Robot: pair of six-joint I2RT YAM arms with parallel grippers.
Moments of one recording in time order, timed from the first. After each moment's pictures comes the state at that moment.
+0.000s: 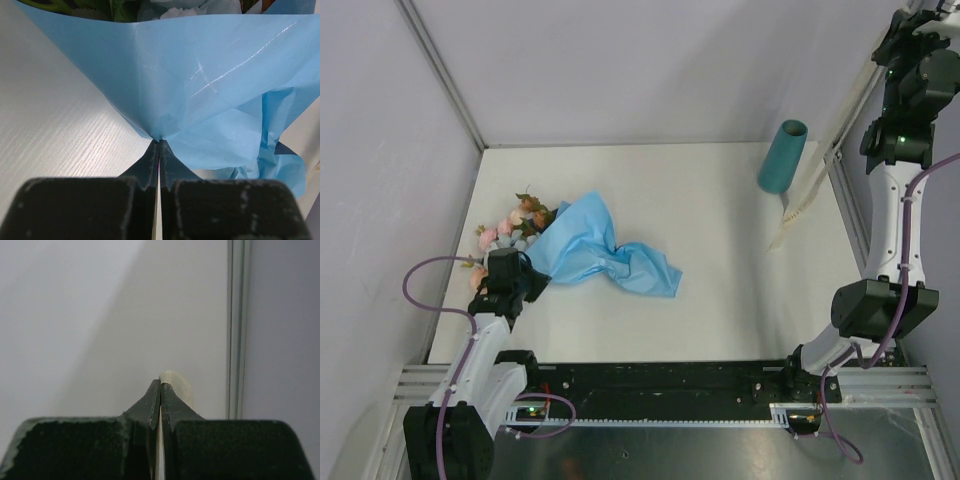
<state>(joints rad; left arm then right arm) 0.02 0.81 0.42 -0.38 0.01 -0.87 -0.20 1.63 1.96 0.14 0.01 0.12</state>
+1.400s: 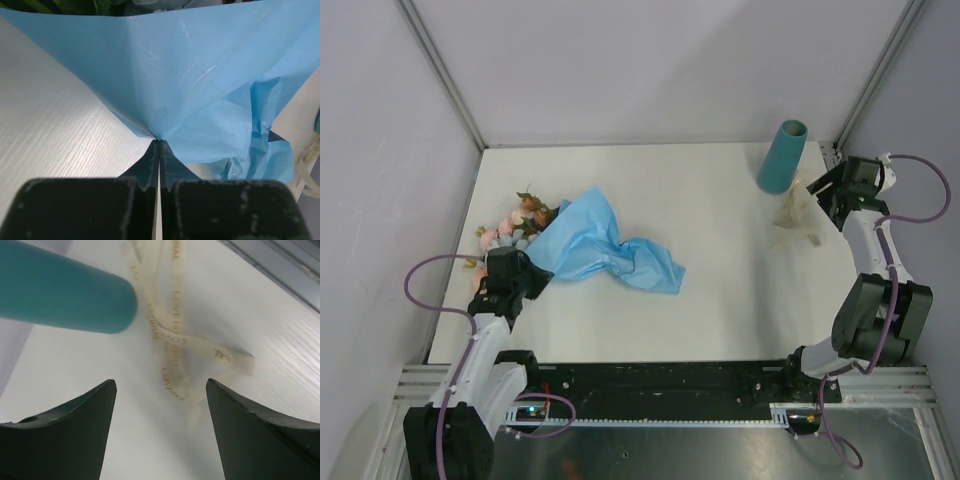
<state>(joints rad) 0.02 0.81 0.42 -0.35 0.06 -0.88 -0.22 1.47 1.16 -0.33 0.11 0.70</state>
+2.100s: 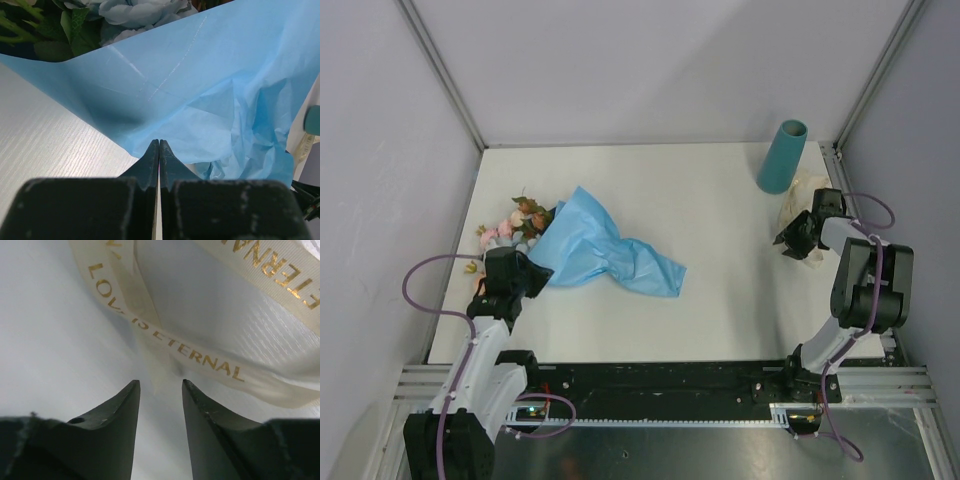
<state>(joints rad) 0.02 0.77 0.42 -0.34 0.06 -0.89 -0.19 1.68 0.99 -0.37 -0.14 0.65</state>
